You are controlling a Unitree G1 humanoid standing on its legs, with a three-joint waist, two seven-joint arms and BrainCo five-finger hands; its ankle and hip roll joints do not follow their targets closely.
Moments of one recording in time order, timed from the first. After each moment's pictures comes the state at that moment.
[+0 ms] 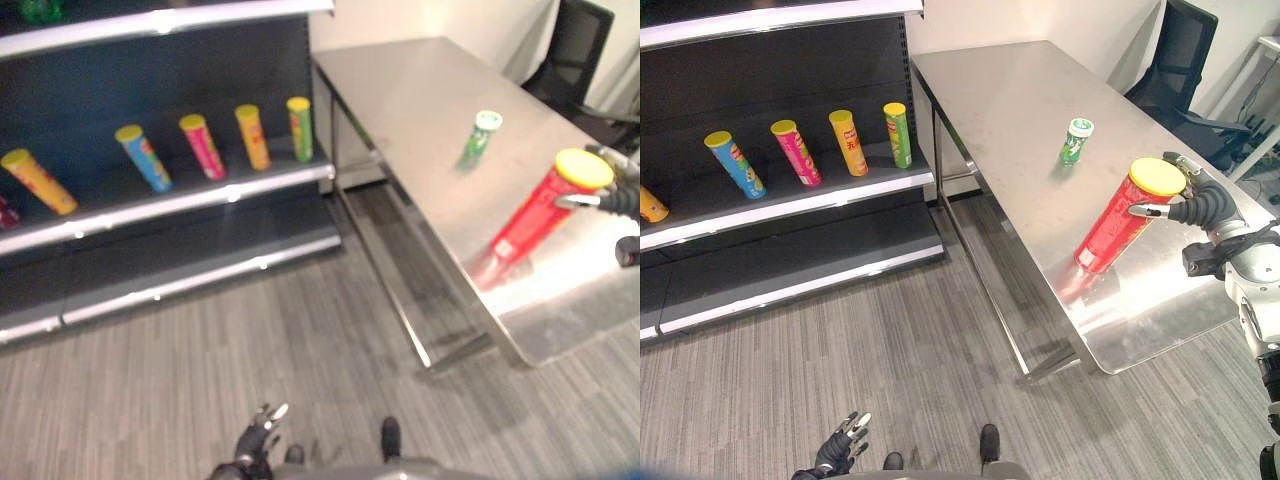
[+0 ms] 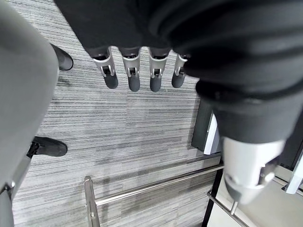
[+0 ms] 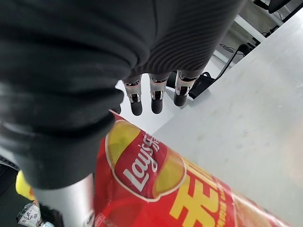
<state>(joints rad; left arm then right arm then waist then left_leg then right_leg) 0.22 0.02 0.24 0.86 -0.22 -0.11 -0.28 -0.35 -1.11 0.03 0.29 0.45 0.03 0.13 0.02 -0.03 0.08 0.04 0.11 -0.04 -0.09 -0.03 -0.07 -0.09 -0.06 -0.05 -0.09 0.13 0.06</state>
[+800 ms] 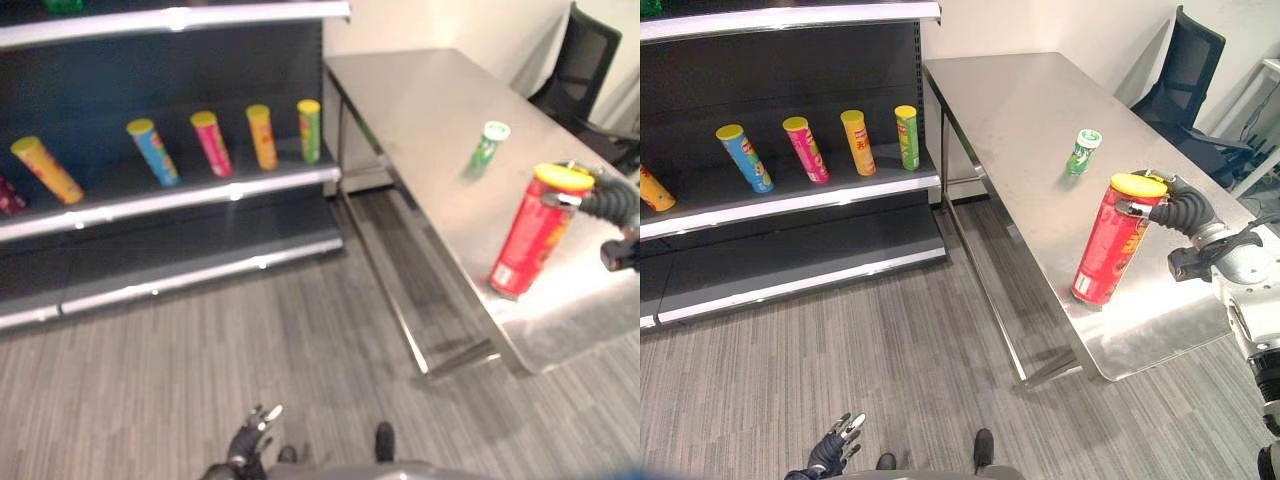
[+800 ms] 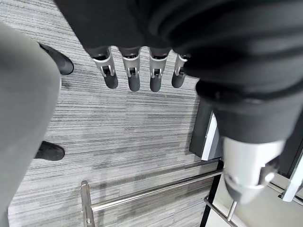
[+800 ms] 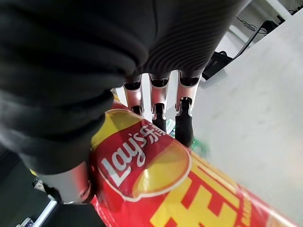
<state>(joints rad) 0.22 0.05 0.24 0.86 -0.22 -0.11 -0.26 -0.36 -1.11 0.11 0.26 0.45 0.01 0.17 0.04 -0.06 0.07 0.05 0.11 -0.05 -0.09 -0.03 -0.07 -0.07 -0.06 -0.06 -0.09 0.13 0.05</state>
